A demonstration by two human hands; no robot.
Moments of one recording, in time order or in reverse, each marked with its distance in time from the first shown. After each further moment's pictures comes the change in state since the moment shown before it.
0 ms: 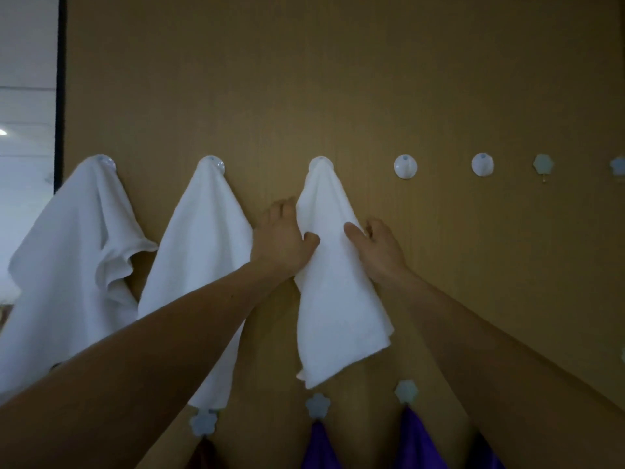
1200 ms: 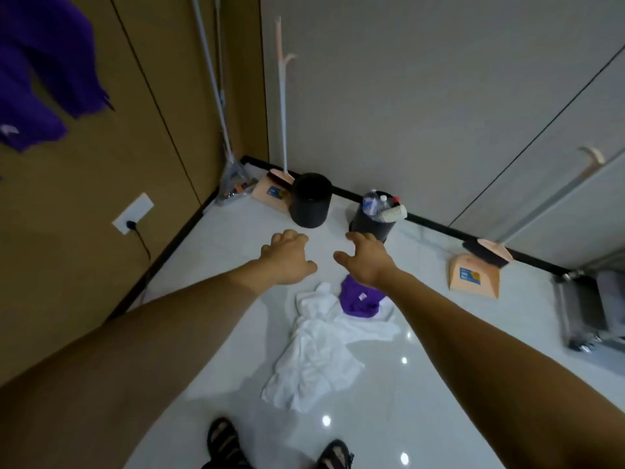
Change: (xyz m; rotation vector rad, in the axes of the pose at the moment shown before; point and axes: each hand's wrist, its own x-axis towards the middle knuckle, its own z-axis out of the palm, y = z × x) left_hand -0.740 0.447 0.000 -0.364 -1.632 0.672; right_hand -0.845 0.032 -0.419 -0.822 -0.033 1.440
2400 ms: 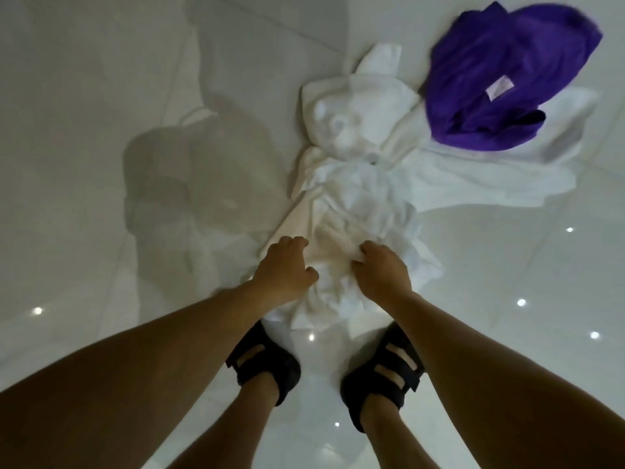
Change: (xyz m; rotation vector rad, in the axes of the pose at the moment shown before) left_hand 0.215 -0.183 0.653 -0.269 -0.525 -0.338; right_hand 0.187 0.363 0.625 0.024 -0.422 0.270
